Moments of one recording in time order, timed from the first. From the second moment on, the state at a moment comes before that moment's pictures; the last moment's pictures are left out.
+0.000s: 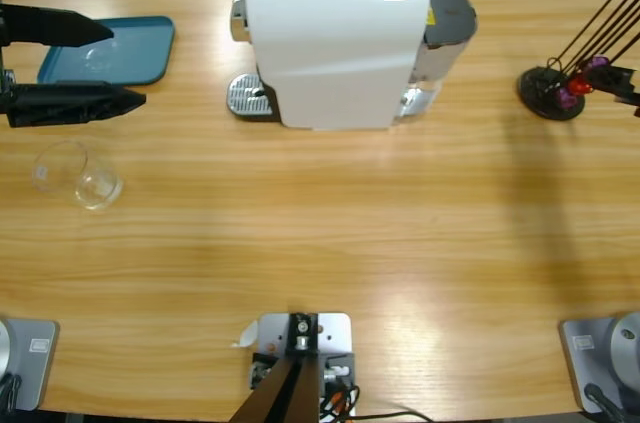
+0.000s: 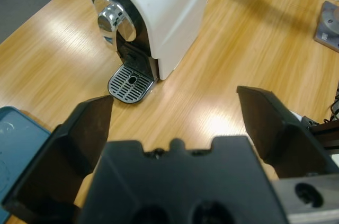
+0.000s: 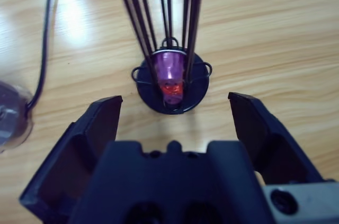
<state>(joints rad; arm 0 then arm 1) -0.54 1.21 -0.84 0.25 -0.39 0.22 0.20 1.29 -0.45 -0.09 -0.29 0.30</state>
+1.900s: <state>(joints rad) -0.54 1.21 -0.77 0.22 -0.39 0.22 0.10 1.45 -0.39 -0.37 -0.15 0.20</state>
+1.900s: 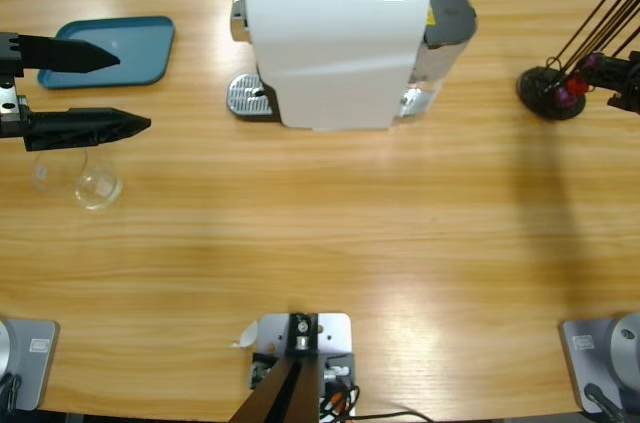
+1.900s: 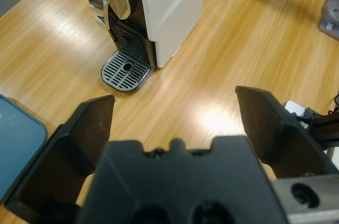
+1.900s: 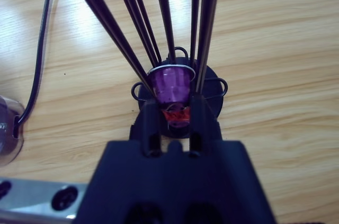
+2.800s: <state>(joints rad) -0.55 1.21 -0.76 0.17 -0.39 0.22 0.10 1.18 -0.67 0.04 -0.16 0.15</state>
